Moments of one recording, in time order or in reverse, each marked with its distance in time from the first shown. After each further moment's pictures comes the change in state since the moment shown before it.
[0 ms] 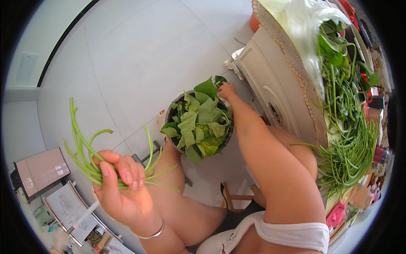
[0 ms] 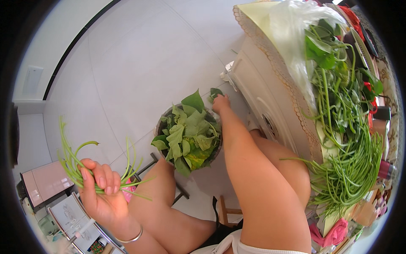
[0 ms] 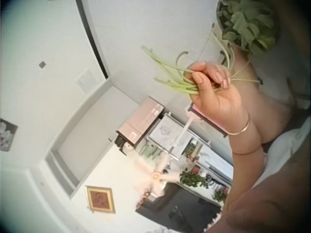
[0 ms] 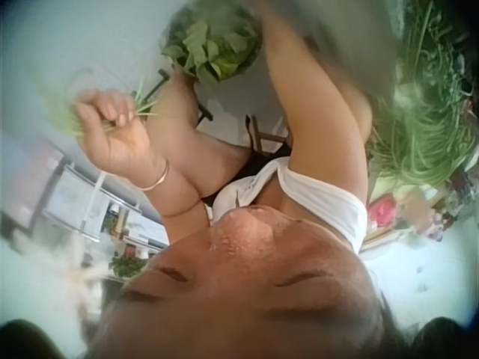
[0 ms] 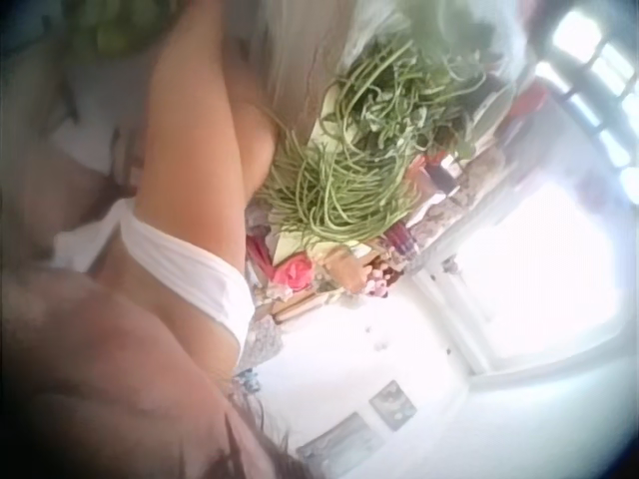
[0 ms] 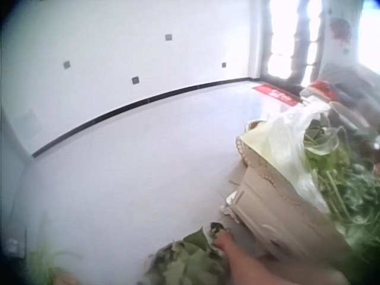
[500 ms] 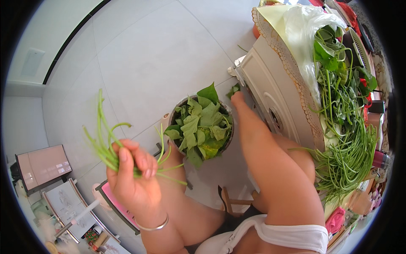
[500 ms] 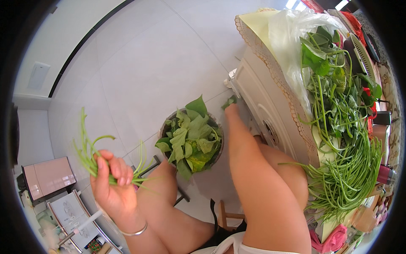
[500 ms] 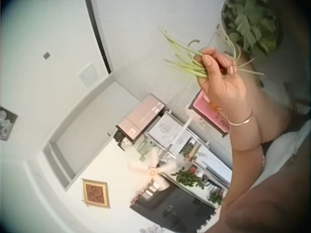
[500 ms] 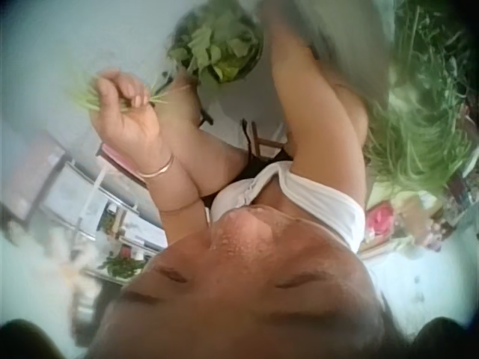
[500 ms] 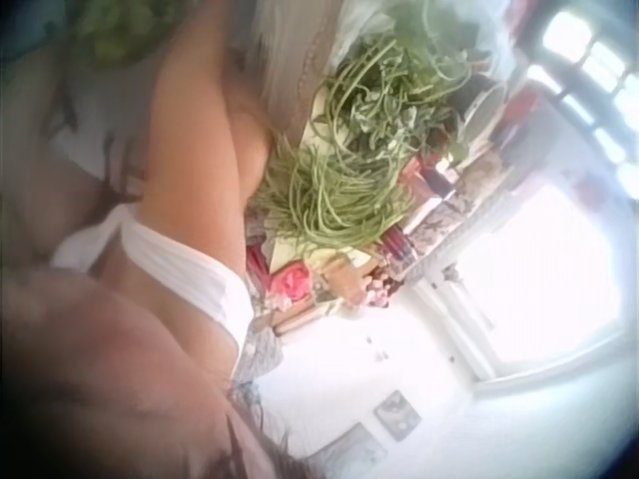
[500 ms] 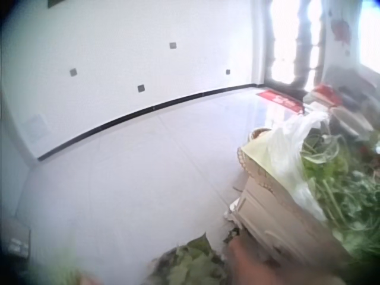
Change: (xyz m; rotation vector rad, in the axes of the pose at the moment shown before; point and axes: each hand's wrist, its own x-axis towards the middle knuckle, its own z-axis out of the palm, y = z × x) left_hand -0.004 -0.008 0.009 0.002 0.044 -0.059; right_hand 0.009 0.035 0.018 0.491 0.271 0.315
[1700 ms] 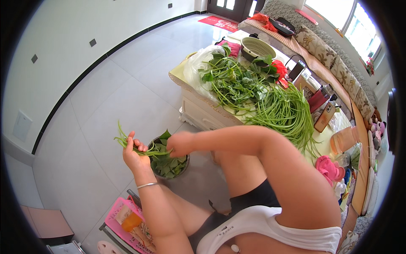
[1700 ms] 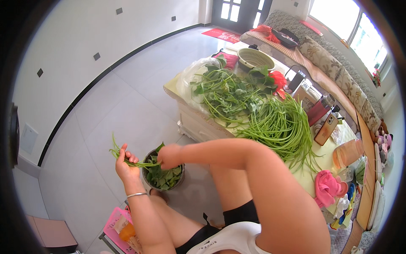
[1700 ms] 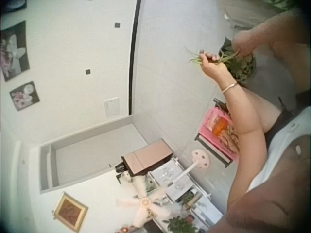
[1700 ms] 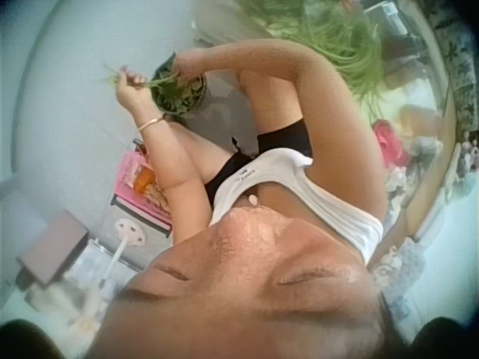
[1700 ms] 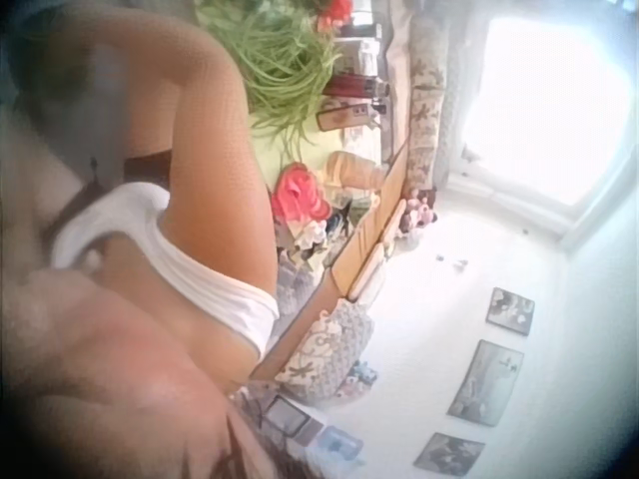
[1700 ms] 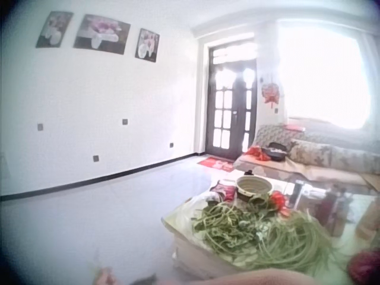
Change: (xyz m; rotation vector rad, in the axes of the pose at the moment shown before) left_hand 0.007 -0.031 0.016 -0.347 -0.124 -0.205; right_hand -0.328 -0.176 -0.261 -0.491 -0.411 -0.952
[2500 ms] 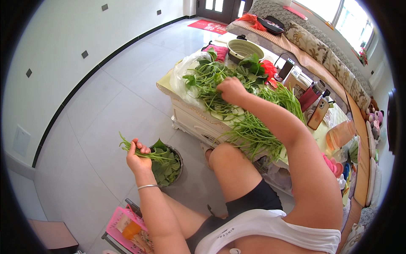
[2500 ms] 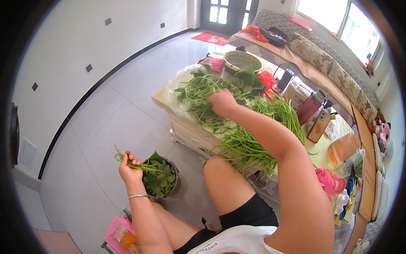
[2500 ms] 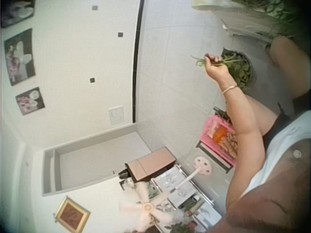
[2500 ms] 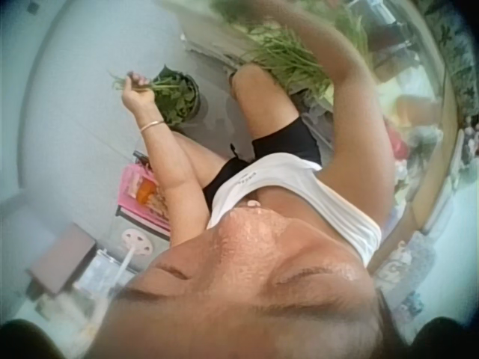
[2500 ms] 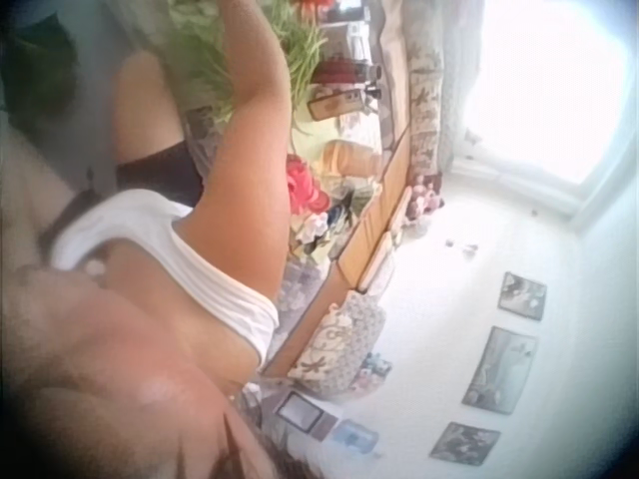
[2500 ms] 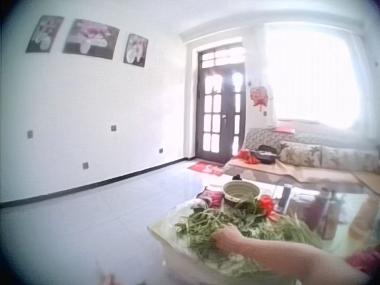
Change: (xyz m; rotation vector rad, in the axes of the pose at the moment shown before) left_hand 0.009 -0.038 0.017 -0.115 -0.073 -0.156; right_hand -0.159 0.174 -0.122 -0.527 0.554 0.499
